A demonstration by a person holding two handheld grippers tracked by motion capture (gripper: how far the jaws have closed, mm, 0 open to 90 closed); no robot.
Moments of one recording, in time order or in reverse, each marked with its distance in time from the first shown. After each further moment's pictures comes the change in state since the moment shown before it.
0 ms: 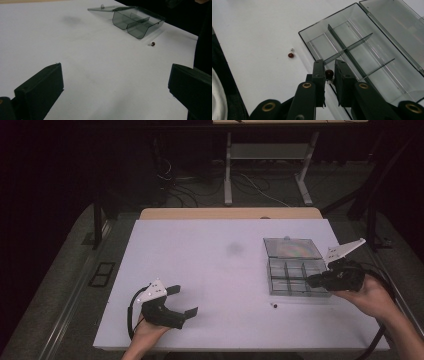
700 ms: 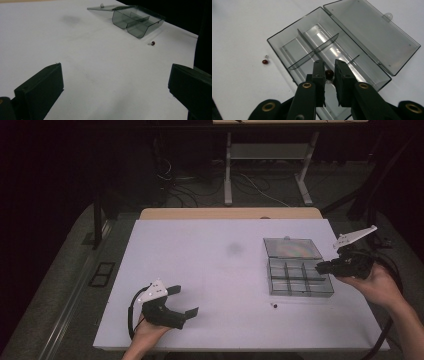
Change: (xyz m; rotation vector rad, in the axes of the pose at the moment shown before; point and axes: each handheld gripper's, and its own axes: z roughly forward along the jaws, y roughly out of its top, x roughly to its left) left arm 0.000 0.000 0.001 0.002 -0.001 0.002; right arm -0.039 0.002 -0.011 -0.022 -0.072 0.094
